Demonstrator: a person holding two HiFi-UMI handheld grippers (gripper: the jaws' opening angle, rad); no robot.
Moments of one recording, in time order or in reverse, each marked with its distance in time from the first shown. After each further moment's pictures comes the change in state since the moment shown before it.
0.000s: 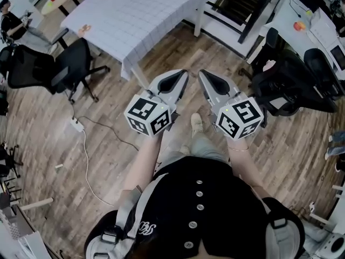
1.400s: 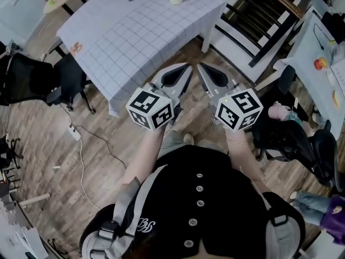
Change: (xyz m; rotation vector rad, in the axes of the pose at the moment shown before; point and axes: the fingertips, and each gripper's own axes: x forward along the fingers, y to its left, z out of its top) left arm 0.243 0.183 0.039 -0.030 -0.040 0.073; right arm 0.208 -0.234 0.039 0.042 0.028 0.140
